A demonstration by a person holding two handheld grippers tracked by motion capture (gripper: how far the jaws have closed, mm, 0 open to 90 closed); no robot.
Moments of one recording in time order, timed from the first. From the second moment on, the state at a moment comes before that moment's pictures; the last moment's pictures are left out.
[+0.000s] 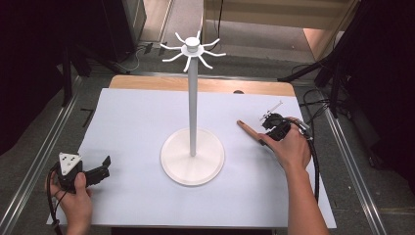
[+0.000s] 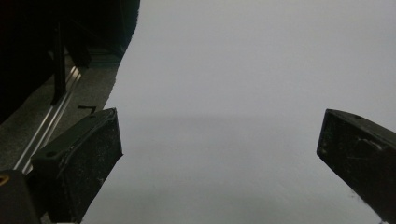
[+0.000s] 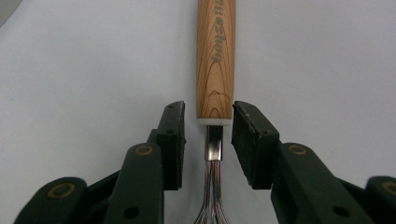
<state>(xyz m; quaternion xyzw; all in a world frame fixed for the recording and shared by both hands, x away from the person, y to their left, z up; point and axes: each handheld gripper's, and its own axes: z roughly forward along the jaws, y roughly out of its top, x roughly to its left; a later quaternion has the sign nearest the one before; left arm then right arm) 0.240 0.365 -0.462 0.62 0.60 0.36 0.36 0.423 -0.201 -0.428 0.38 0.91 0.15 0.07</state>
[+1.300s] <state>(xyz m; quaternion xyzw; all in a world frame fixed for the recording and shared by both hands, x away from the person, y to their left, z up) 0.240 0.365 -0.462 0.62 0.60 0.36 0.36 0.441 -0.187 -0.444 0.38 0.91 0.13 0.06</state>
